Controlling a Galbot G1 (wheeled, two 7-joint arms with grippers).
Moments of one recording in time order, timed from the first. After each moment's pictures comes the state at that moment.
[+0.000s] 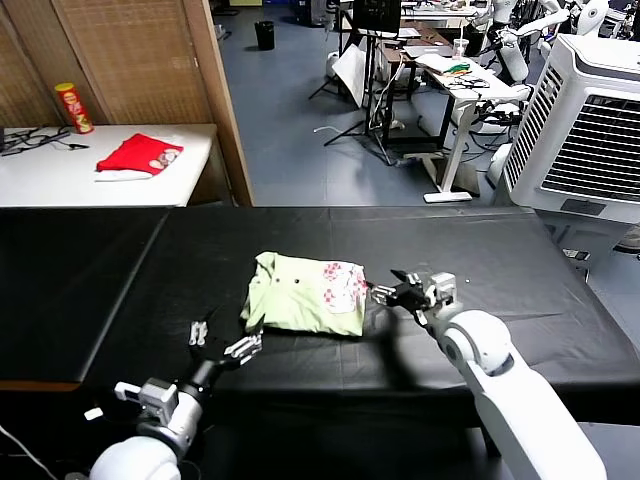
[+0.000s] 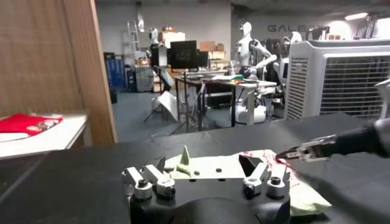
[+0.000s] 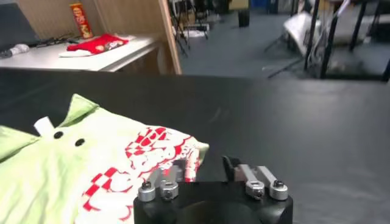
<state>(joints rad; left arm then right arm) 1.55 -1.12 -0.44 -2.26 -0.31 0.28 -0.08 -0.91 1.07 0.21 1.87 0.53 -0.62 -0.05</state>
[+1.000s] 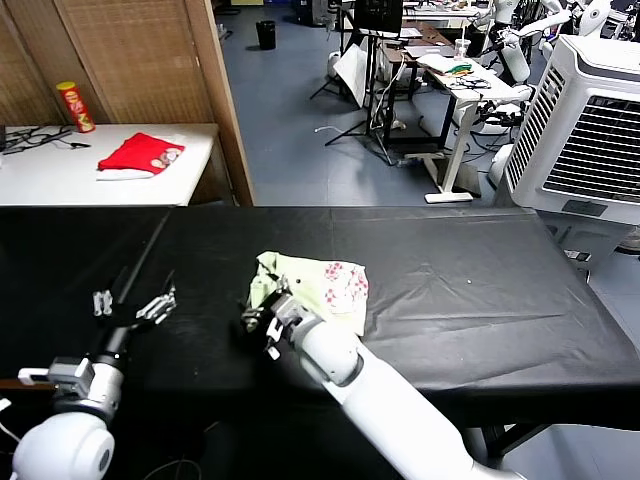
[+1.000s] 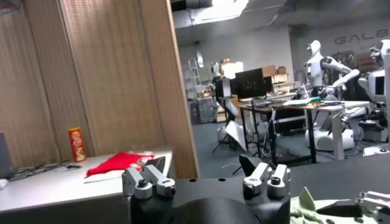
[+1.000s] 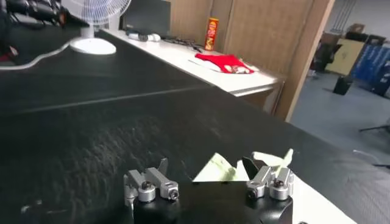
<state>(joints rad) 1.54 -1.14 -0.76 -2.22 -0.34 0.21 -0.07 -0.69 1.42 -0.26 1.59 0.08 -0.52 -0.01</state>
